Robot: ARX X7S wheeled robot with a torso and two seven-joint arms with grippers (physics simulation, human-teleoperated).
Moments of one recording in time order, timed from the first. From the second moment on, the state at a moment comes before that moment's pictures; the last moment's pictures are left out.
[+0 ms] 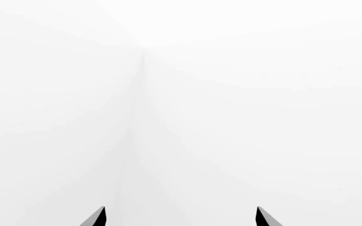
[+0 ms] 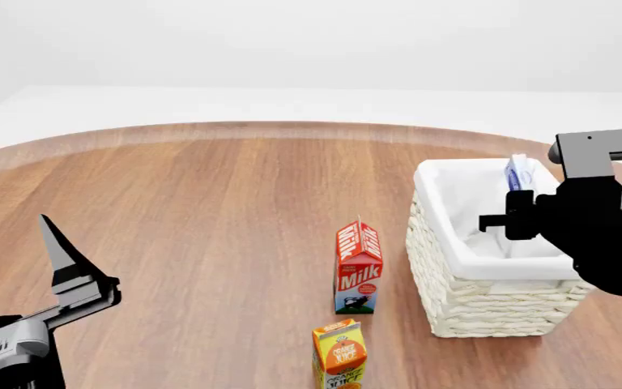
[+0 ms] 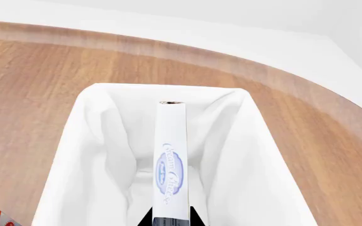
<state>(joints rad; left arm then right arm) 0.10 -0.39 0.03 0.45 -0.17 0.26 -0.62 1.01 0.85 -0.60 0.12 1.21 0.93 0.51</state>
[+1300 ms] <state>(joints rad) 0.10 -0.39 0.04 0.44 -0.17 0.26 -0.63 1.01 0.86 -0.63 0.12 1.15 0.91 0.47</state>
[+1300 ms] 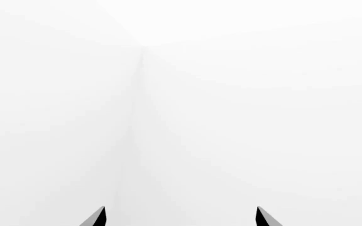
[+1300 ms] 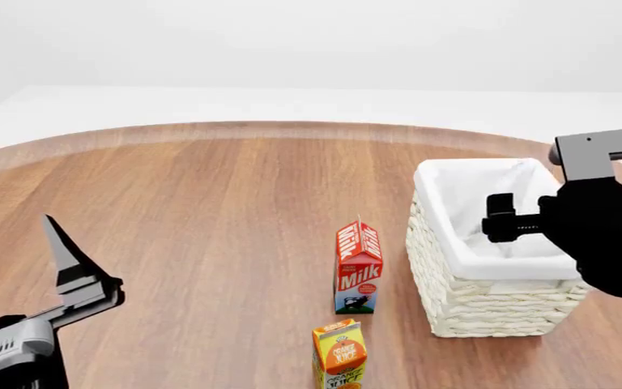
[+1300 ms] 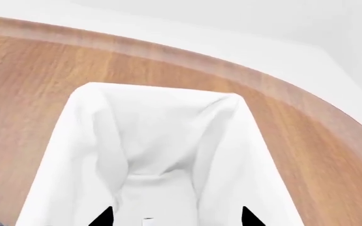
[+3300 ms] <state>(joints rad) 0.12 -0.42 0.01 0.44 -0.19 0.28 -0.66 0.56 0.43 -0.92 -0.74 1.23 0.86 1.12</state>
